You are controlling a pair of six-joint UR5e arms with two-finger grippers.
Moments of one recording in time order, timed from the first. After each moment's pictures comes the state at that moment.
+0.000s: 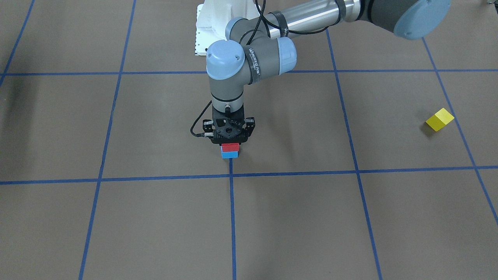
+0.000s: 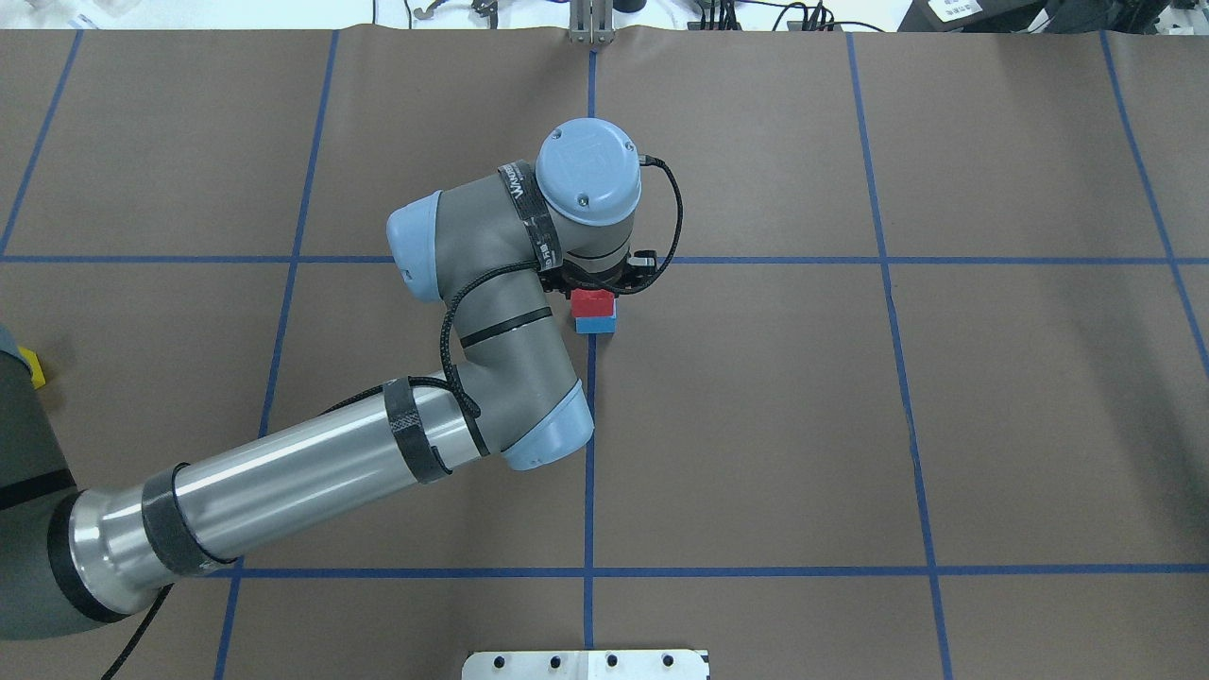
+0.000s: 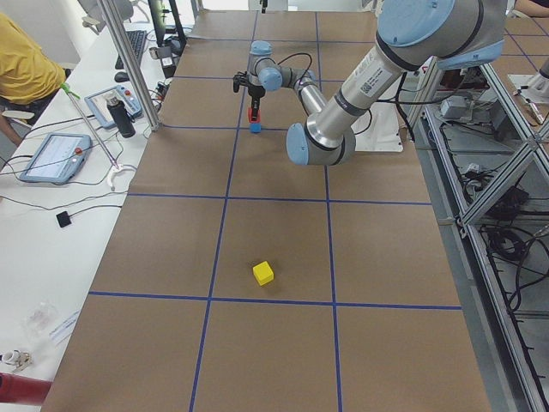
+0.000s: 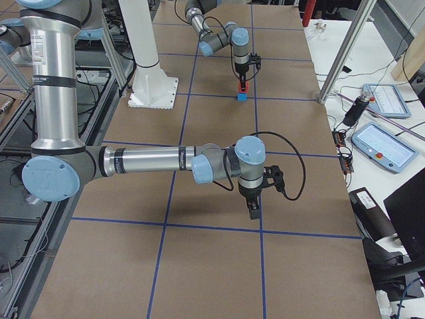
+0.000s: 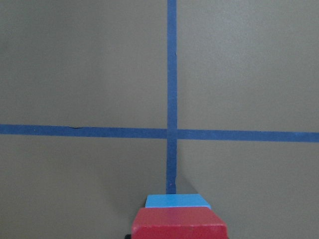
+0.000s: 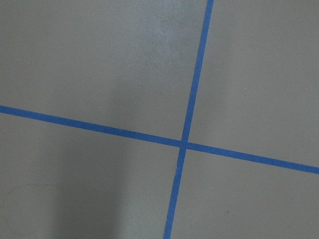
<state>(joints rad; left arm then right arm) -0.55 -2.57 -1.29 -1.63 -1.80 -1.21 1.47 -1.59 1.66 -1.39 2.25 0.05</state>
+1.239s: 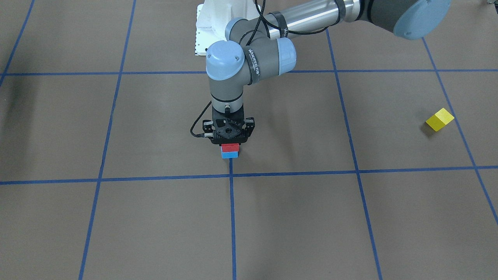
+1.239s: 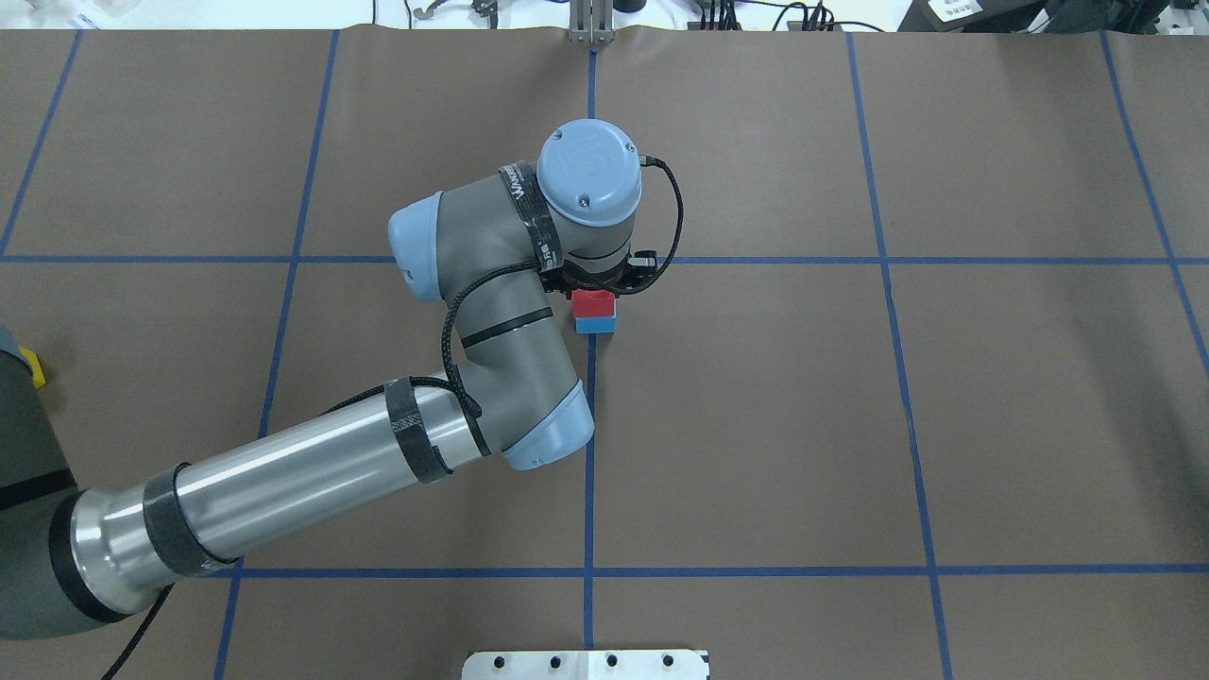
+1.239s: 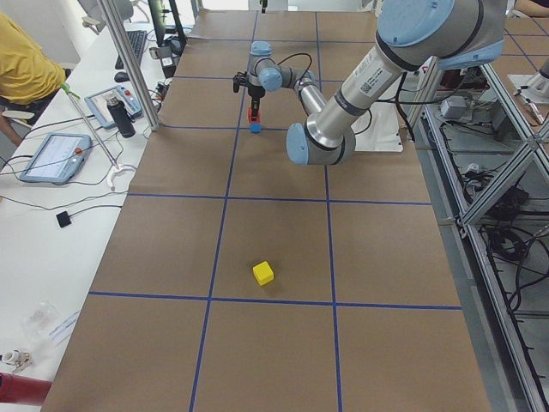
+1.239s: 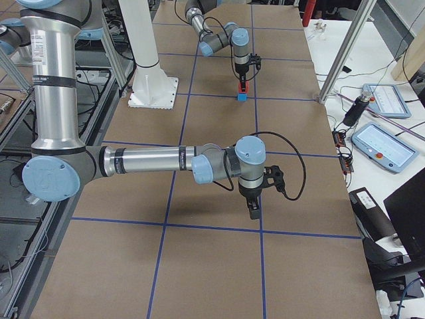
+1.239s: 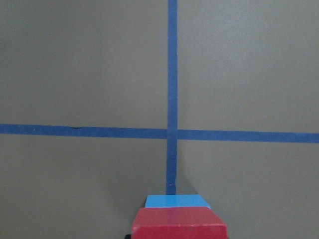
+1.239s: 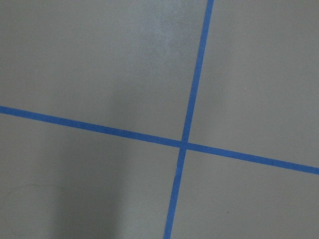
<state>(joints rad) -0.55 -2.57 -1.28 -1.65 -1.80 -1.21 1.47 -1.58 1.66 -1.39 2.25 0.05</state>
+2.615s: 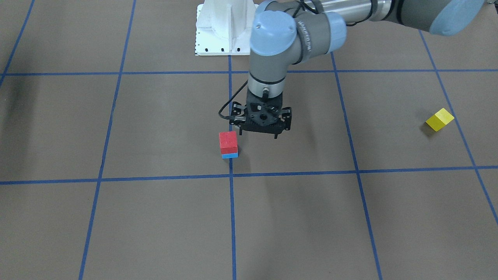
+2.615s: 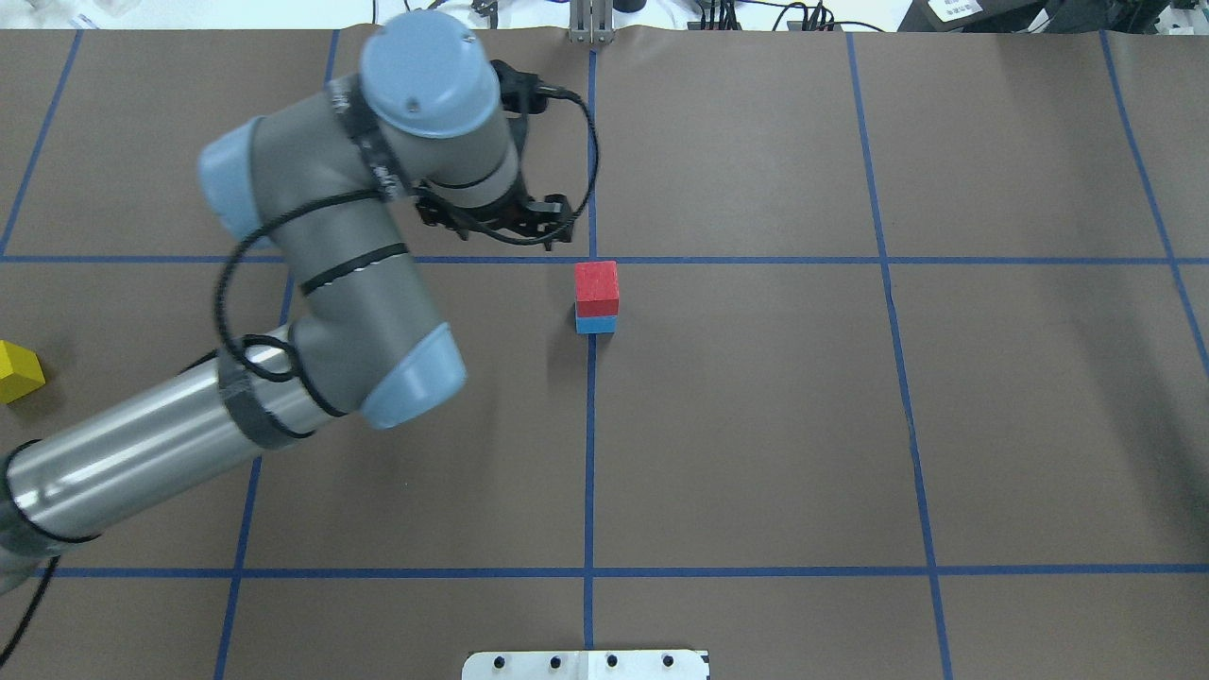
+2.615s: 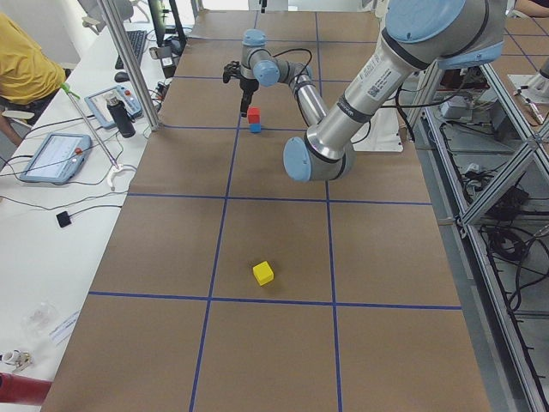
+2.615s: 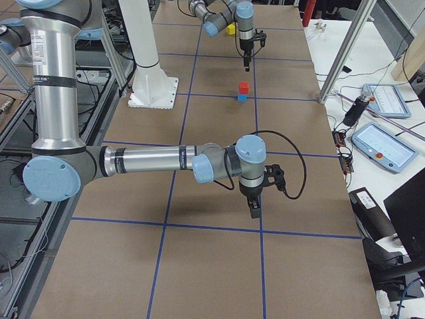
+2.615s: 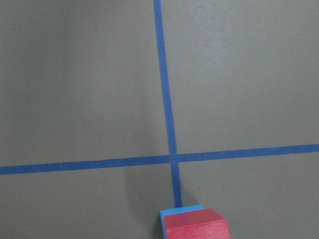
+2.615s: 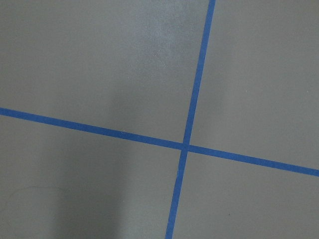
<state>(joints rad) -0.70 -2.34 -1.66 -1.52 -1.90 -0.90 1.47 -1.58 1.66 -1.39 2.25 0.06</state>
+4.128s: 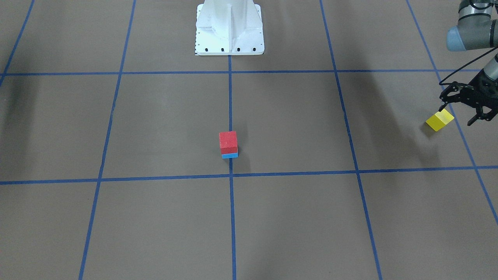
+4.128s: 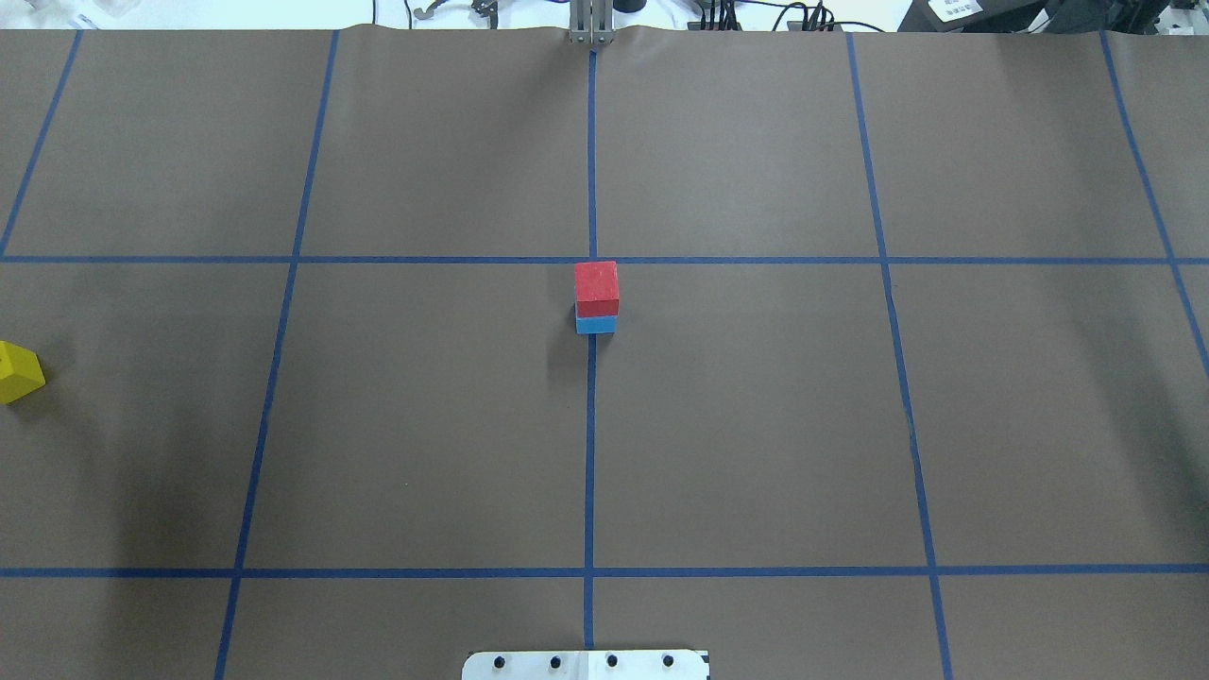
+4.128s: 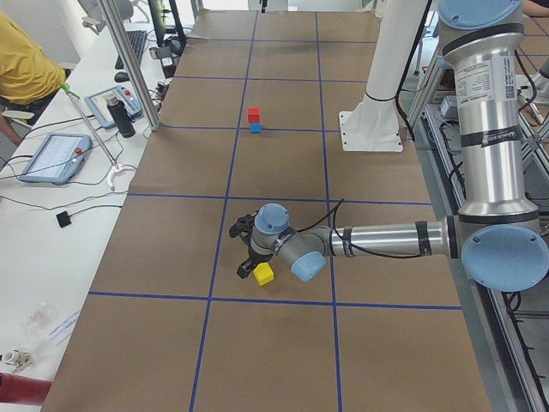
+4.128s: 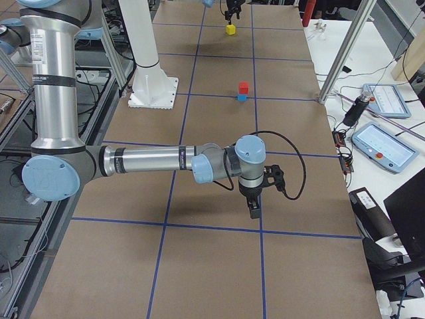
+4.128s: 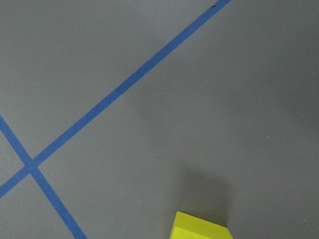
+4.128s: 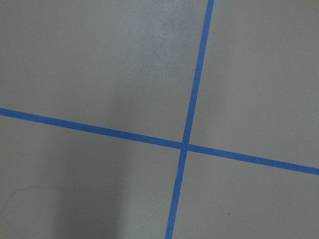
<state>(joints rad) -1.14 -1.39 -1.55 -2.43 -2.21 -0.03 1.47 -1.58 1.66 -1.38 2.25 0.06</state>
